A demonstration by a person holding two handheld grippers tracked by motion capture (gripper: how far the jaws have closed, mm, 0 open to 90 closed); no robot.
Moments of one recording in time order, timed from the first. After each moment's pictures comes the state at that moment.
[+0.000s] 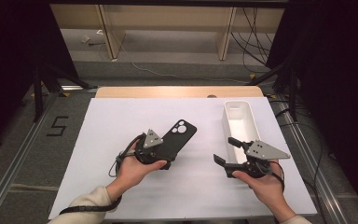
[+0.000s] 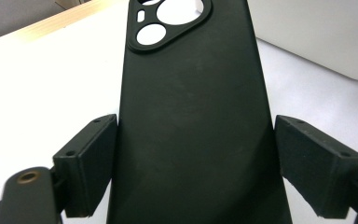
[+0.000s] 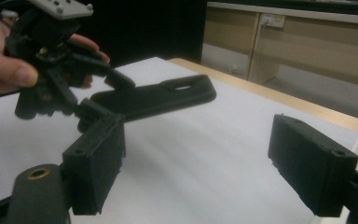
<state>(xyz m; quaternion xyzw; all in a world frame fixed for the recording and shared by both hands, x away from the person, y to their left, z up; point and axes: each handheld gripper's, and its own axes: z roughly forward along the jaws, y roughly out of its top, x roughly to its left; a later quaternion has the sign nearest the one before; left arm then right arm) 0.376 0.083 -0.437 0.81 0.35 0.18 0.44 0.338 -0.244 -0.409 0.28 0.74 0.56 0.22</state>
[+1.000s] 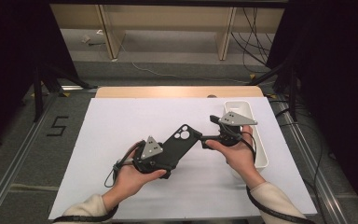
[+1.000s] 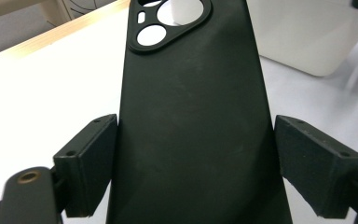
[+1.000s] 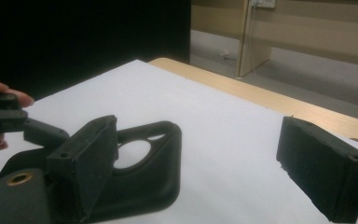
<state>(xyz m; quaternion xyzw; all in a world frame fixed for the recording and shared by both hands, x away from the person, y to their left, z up) 0.350 0.081 -0.432 0.81 0.31 0.18 0.46 0.410 -0.185 -0.393 0.33 0.75 0.54 0.20</state>
